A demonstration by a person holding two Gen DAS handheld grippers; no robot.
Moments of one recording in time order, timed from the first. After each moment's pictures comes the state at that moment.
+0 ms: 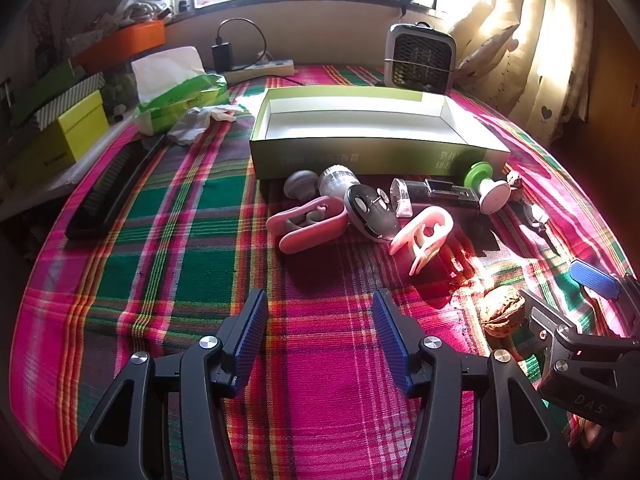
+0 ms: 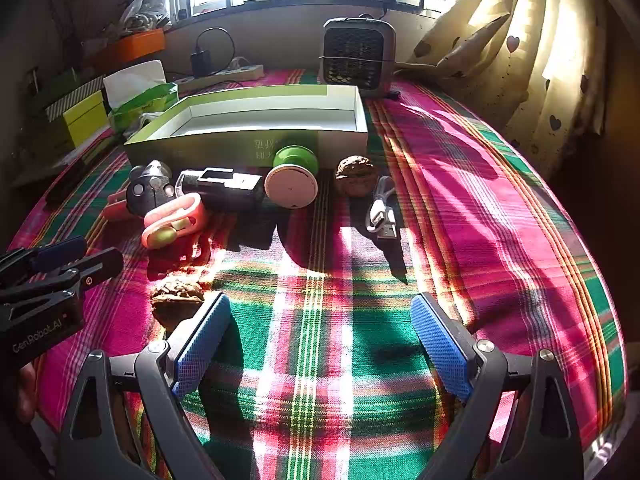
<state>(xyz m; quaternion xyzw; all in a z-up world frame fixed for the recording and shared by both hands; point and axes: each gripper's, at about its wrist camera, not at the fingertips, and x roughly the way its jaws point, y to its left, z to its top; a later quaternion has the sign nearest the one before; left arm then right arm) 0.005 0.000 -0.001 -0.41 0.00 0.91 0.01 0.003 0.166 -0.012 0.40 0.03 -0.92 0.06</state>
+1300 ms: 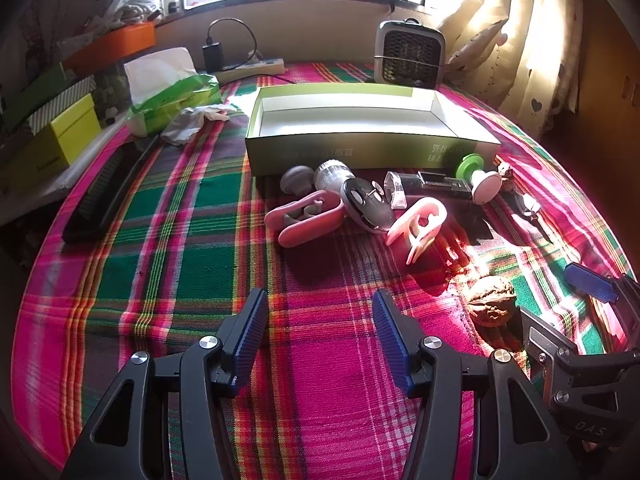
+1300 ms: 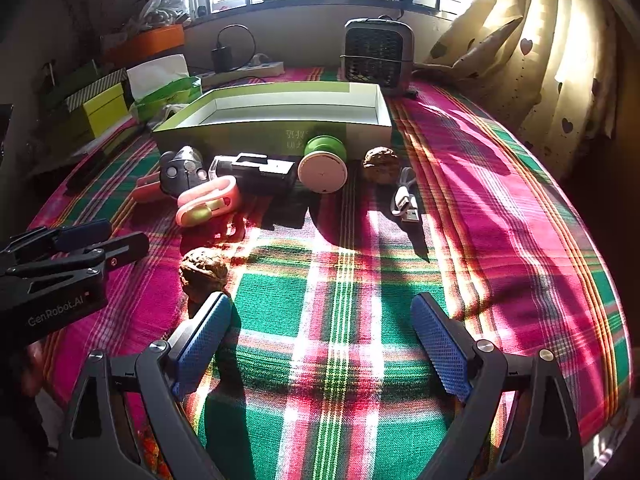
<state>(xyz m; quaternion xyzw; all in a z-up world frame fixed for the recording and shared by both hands) 0.004 -0.003 0.000 -0.42 0.01 0.91 0.02 0.019 0.156 -0.011 0.40 0.03 -0.91 0.08</state>
